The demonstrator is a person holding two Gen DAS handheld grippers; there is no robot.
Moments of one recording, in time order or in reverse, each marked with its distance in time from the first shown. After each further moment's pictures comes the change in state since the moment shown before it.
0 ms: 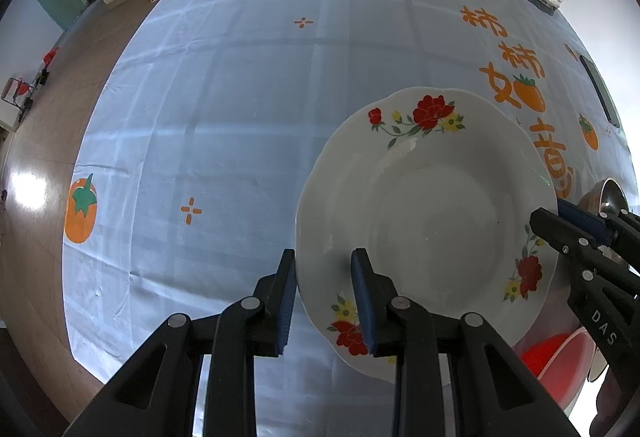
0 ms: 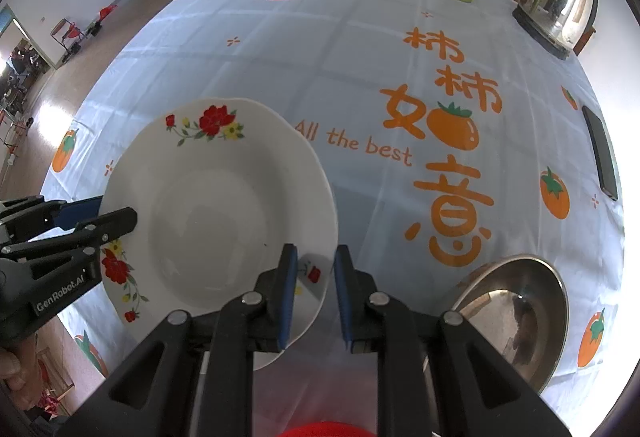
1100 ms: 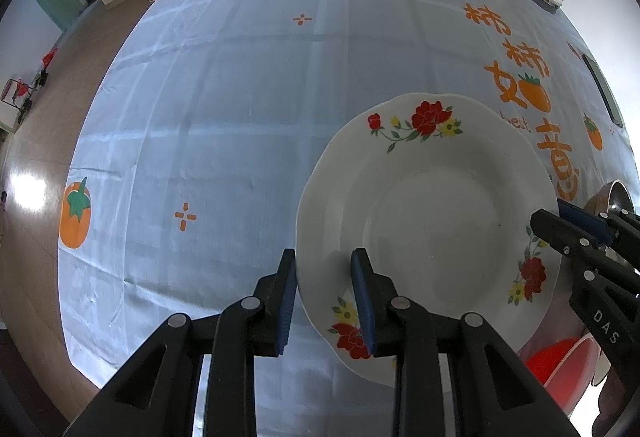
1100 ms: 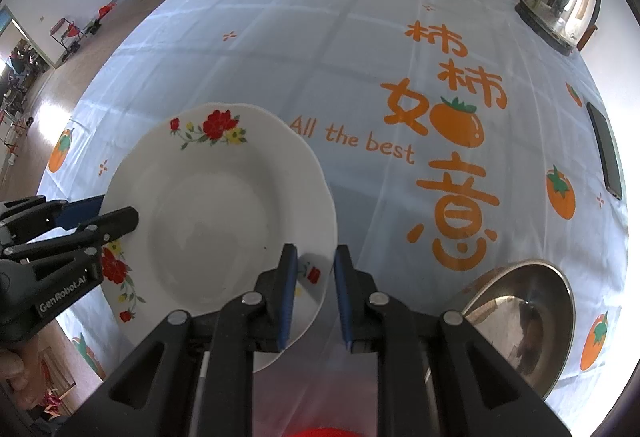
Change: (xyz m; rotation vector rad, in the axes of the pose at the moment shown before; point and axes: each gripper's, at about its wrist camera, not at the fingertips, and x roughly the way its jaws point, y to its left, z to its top) left arm 0.009 0.000 0.002 -0.001 -0.002 0.001; right arm 0.009 -0.002 0.002 0.003 0.015 0.005
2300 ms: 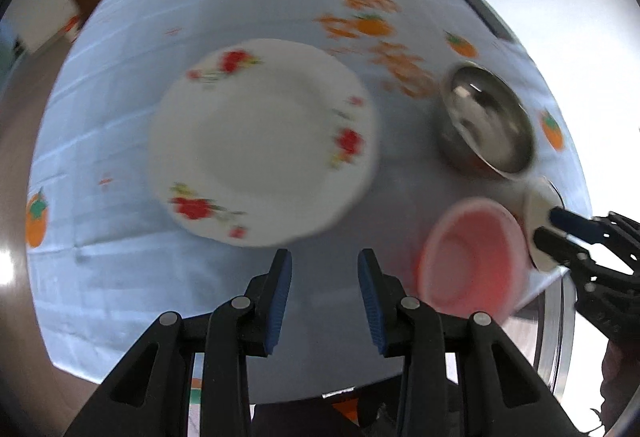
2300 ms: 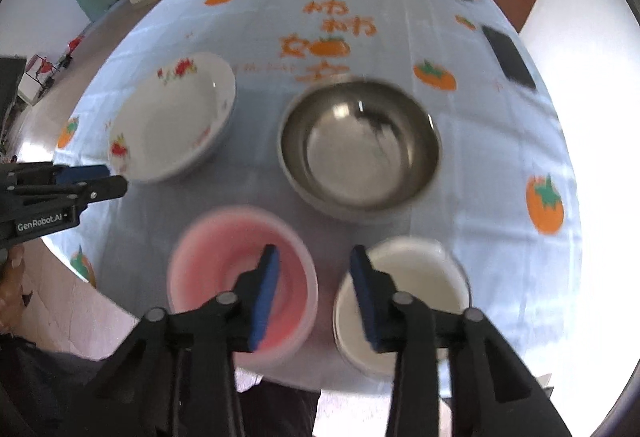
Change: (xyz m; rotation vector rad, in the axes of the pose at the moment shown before) left arm -0.061 -0.084 -0.077 0.269 0.015 -0.215; right arm -0.101 -0.063 -0.146 0.150 -0.023 -0.055
